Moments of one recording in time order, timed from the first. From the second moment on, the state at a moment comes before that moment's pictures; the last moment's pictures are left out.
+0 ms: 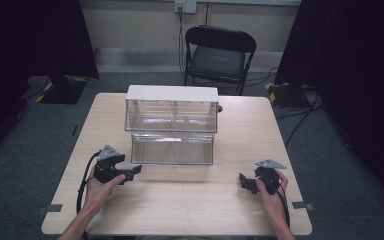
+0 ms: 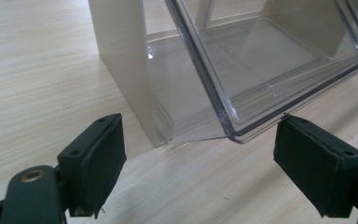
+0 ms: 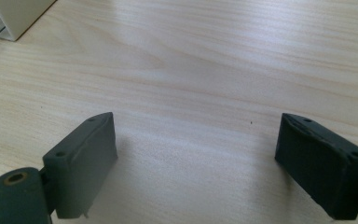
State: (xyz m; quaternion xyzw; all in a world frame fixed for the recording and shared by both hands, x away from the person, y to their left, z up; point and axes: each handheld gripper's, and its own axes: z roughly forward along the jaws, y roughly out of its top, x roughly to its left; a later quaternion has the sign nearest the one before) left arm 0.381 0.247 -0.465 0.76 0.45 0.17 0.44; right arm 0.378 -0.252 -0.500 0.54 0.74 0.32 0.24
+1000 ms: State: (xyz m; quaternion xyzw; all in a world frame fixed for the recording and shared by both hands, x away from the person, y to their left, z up) left arm 0.375 0.245 -0.459 0.75 0.43 0.18 0.47; right arm 0.378 -0.252 -0.500 0.54 0.74 0.32 0.24
